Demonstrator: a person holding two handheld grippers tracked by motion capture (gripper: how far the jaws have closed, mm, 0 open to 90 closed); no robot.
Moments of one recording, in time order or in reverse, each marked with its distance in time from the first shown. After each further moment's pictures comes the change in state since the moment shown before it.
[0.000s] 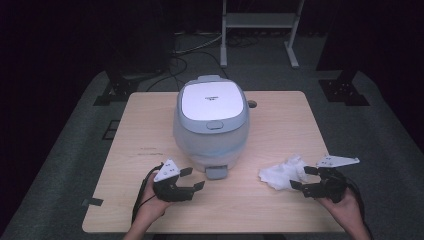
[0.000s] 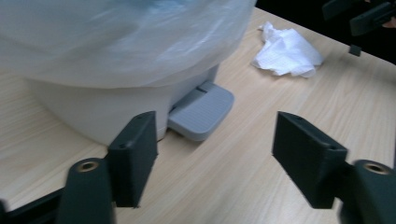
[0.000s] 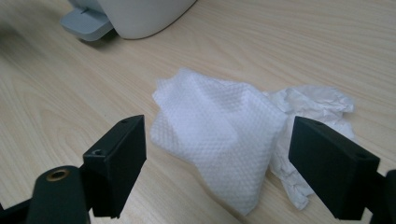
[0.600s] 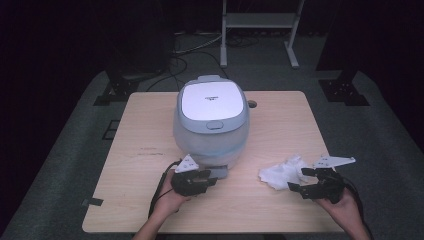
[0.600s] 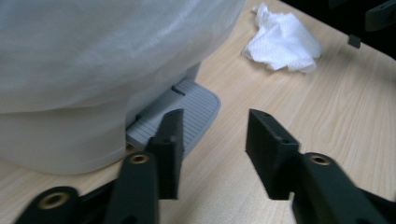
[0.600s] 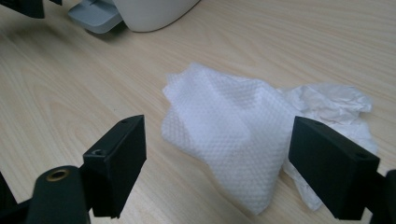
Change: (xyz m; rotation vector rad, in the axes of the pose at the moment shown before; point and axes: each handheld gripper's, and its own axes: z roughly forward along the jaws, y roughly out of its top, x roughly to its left) left arm -0.005 0.007 0.048 0.105 -0.044 -0.022; right arm 0.006 0.002 0.003 0.035 0.023 -0.016
